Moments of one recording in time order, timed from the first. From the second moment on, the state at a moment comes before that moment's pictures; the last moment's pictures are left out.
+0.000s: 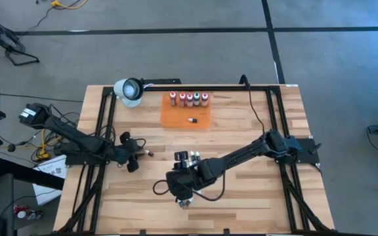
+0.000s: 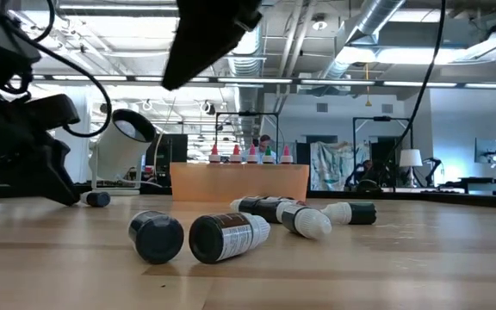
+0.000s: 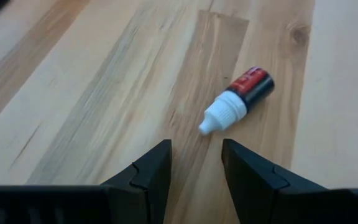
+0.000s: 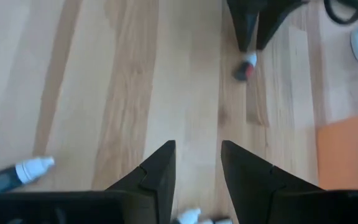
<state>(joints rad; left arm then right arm) -0.36 0.92 0.07 -0.03 -0.49 -0.53 0.38 2.23 1.98 -0.80 0.43 0.01</state>
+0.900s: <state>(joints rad) -0.21 0.92 0.07 0.08 -0.29 -0.32 0.43 2.23 1.98 -0.99 0.53 0.15</state>
